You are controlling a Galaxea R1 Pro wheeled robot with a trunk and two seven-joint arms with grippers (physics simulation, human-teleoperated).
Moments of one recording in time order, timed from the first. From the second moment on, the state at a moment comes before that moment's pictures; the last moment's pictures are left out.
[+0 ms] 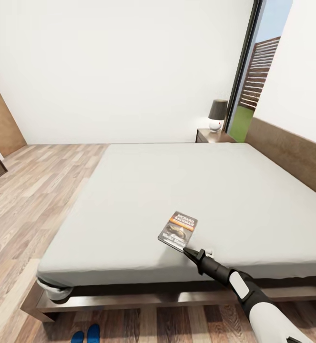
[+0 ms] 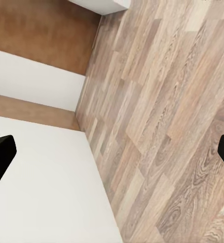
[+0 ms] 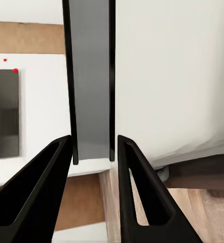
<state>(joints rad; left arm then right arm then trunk) -0.31 0.52 0.07 -0.19 0.10 -0.03 0.78 -0.66 0.00 -0.40 -0.41 -0.40 0.67 0.88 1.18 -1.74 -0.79</state>
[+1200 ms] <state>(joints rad) -0.31 0.52 0.08 -0.20 0.12 -0.01 0.43 -0.66 -0.02 -0.34 -0.42 -0.30 0.67 0.88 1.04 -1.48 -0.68</state>
